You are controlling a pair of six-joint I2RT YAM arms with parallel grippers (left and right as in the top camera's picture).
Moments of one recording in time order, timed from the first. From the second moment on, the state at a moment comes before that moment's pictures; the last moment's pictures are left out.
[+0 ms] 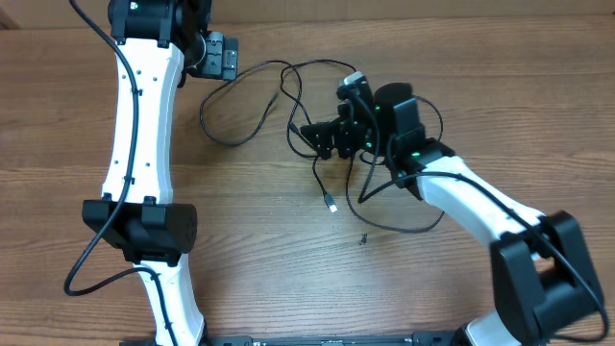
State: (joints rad) left arm -0.12 2.15 2.48 -1.49 -0.12 -0.05; right arm 0.42 1.75 1.05 0.14 -0.41 0.11
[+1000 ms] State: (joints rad) left arm -0.12 2.15 2.48 -1.49 -0.12 -0.05; right arm 0.48 1.96 1.05 0.34 -0.34 0.08
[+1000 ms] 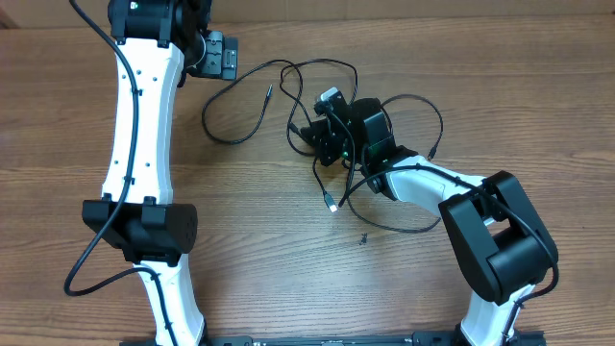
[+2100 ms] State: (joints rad) left arm -0.12 2.15 2.48 -1.49 -0.12 -0.05; right arm 0.48 1.07 1.19 0.19 -0.27 0.17
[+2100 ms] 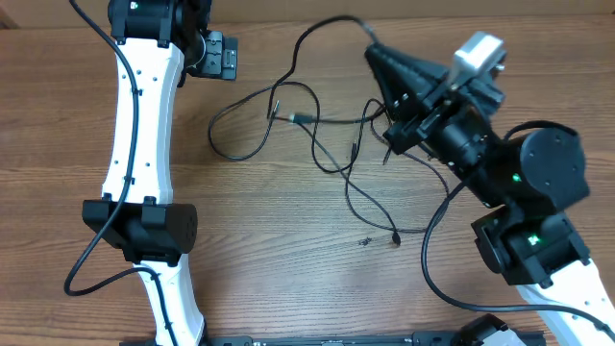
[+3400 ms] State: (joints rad) left arm -0.12 2.15 2.48 -1.49 -0.12 -0.05; right arm -0.47 1.12 1.23 -0.01 0.63 -0.04
